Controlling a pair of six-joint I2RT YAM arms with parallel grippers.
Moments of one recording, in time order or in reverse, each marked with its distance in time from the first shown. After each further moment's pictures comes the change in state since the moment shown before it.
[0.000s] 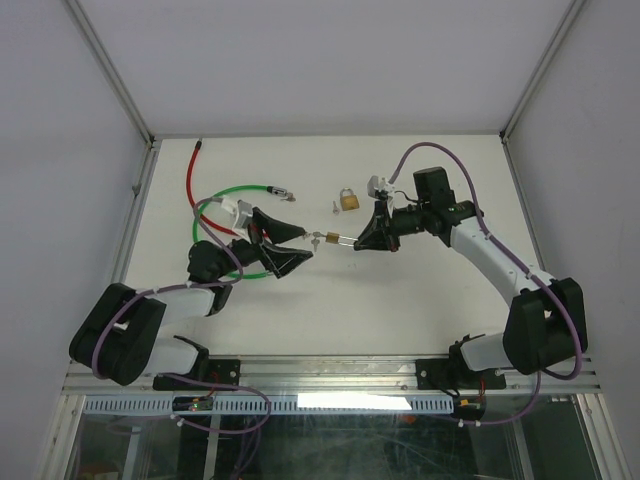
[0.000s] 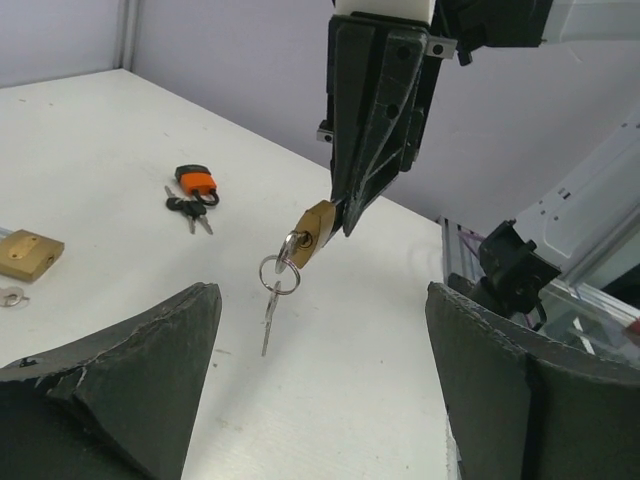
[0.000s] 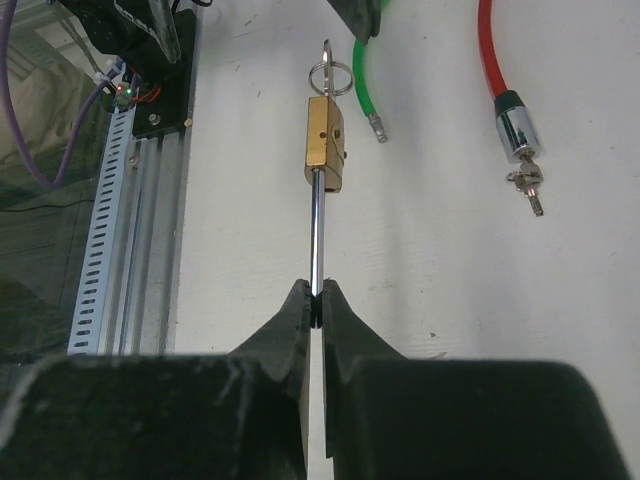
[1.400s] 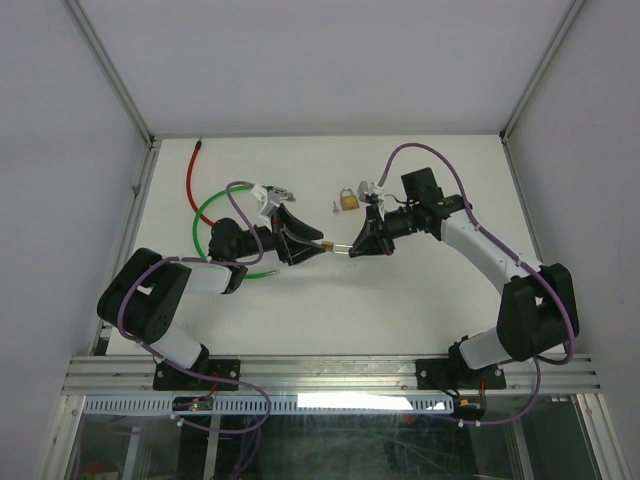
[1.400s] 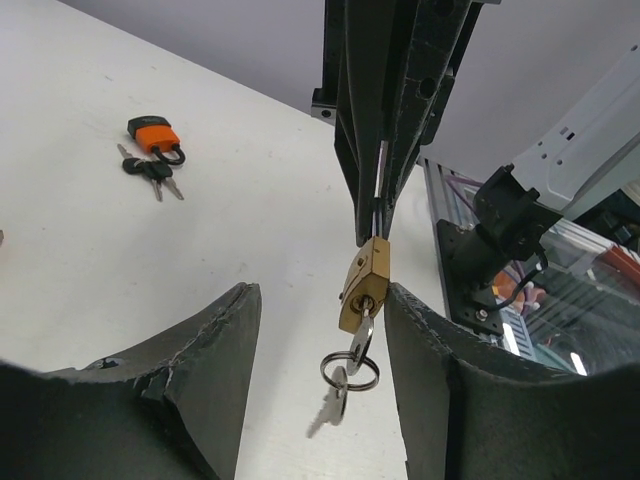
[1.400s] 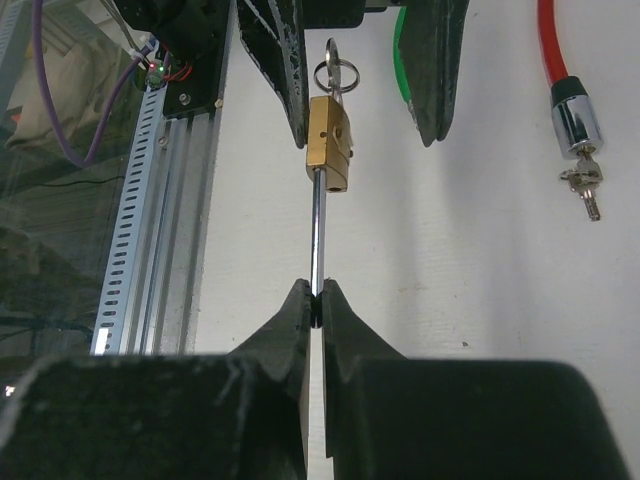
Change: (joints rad) left arm -0.029 0.262 0.202 -0.037 0.176 0.047; right arm 0.047 0.080 0.060 -0.129 -0.027 -0.091
